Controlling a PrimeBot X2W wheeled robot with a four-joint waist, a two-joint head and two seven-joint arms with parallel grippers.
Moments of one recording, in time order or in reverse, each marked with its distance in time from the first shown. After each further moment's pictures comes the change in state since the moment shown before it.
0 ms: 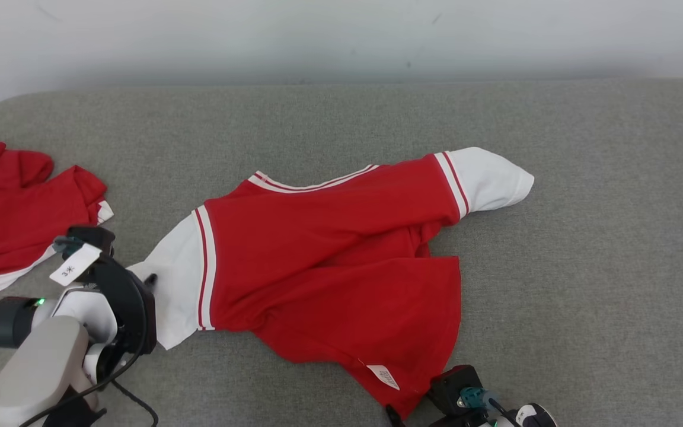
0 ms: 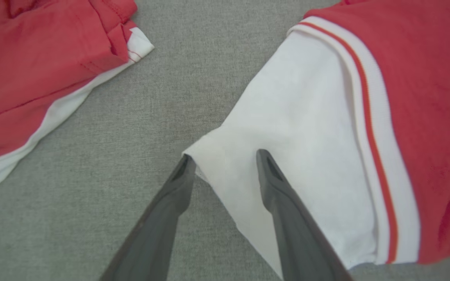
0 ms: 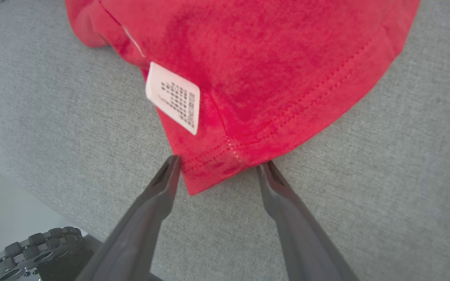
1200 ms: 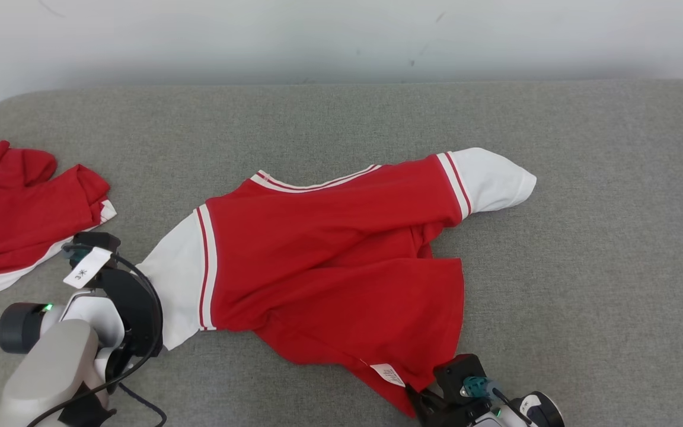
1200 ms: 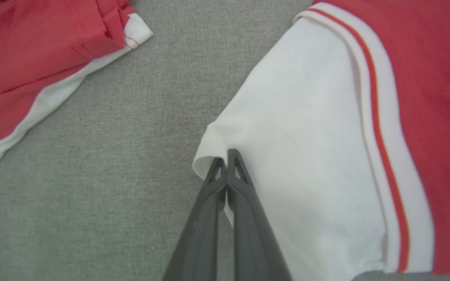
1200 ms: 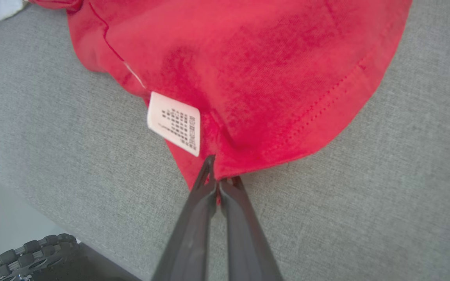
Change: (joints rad) left arm -0.059 -0.059 -0.015 0.174 0.008 -0.028 -0.095; right arm -0.015 -0.009 -0.011 -0.039 -0.010 -0.008 0.026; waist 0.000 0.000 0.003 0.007
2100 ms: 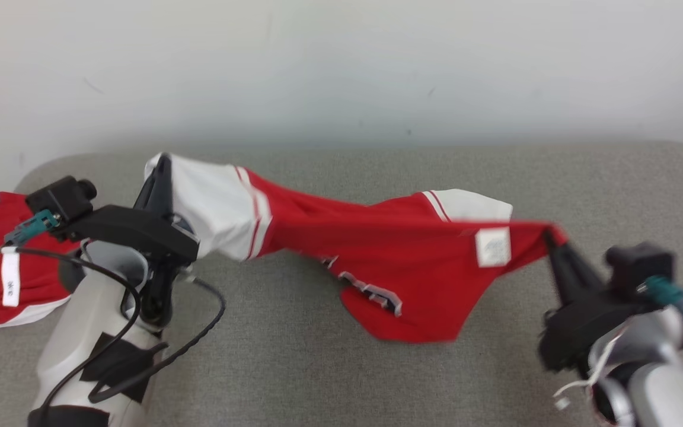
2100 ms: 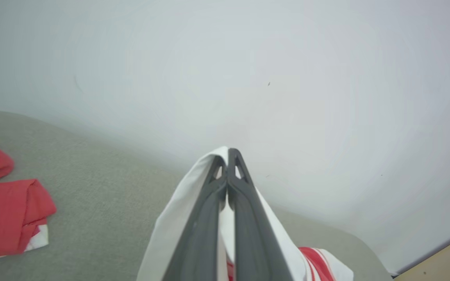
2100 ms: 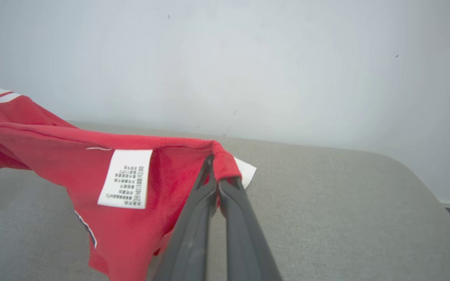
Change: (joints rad) left arm -0.023 -0.153 0.265 -0.171 -0.271 -0.031 -0.335; right arm -0.086 -0.110 -0.329 -0.199 0.014 -0.009 -0.120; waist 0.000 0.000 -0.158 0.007
